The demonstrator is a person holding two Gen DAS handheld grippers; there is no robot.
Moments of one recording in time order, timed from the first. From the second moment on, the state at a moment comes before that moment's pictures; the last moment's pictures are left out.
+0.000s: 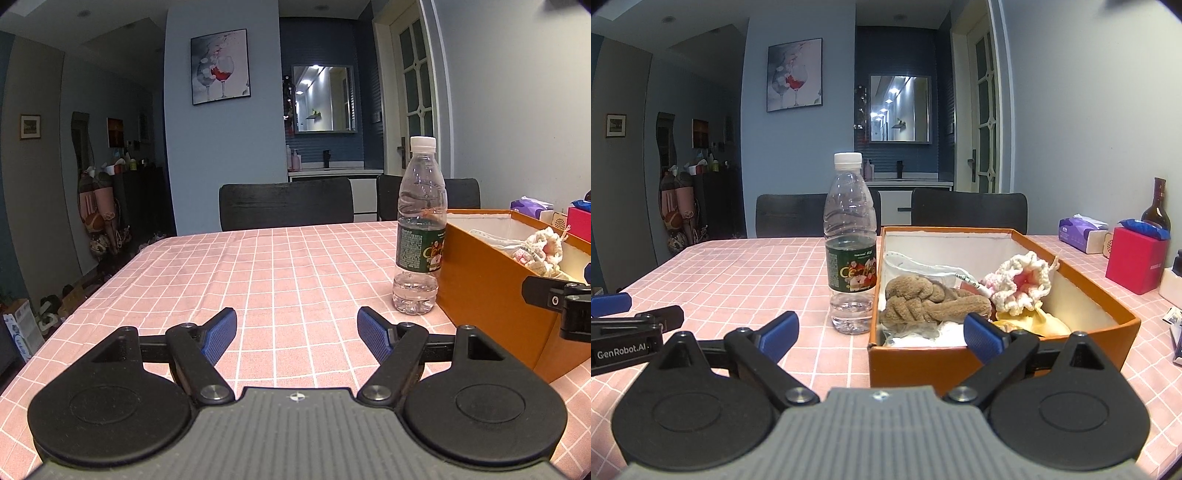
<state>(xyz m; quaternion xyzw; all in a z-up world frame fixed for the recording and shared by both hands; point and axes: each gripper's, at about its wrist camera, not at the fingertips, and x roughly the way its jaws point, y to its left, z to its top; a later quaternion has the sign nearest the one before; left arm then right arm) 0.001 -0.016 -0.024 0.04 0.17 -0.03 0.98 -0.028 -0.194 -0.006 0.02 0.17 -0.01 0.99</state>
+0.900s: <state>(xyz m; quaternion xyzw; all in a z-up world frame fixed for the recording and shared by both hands) -0.002 -0.019 -0.018 0.04 0.17 -0.05 0.98 -0.028 -0.193 -0.006 0.01 0.16 -0.01 0.99</state>
